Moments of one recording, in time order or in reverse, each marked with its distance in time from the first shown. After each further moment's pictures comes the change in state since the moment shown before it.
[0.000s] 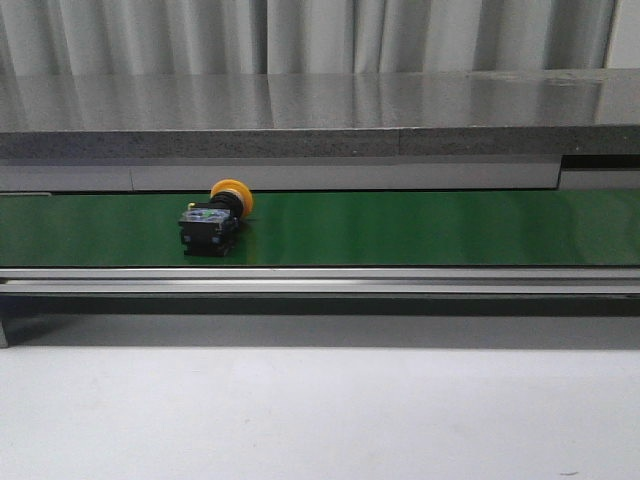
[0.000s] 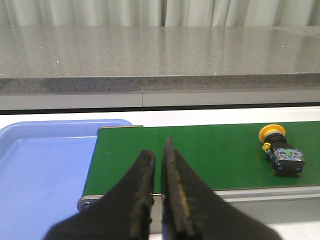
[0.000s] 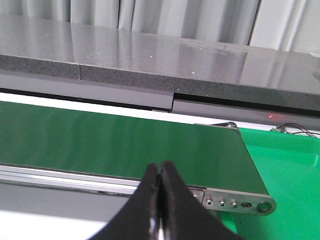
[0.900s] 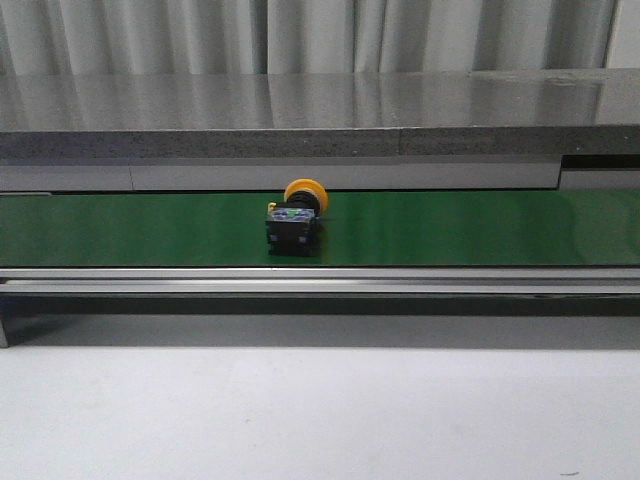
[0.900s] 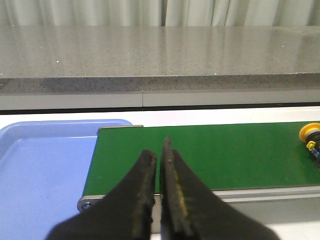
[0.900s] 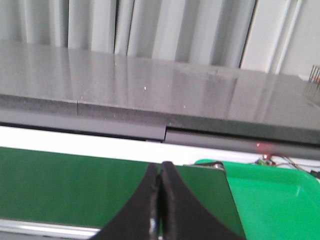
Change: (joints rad) left arm 0.000 0.000 0.000 0.000 0.000 0.000; right arm 0.000 0.188 -0.339 0.000 0.188 0.000
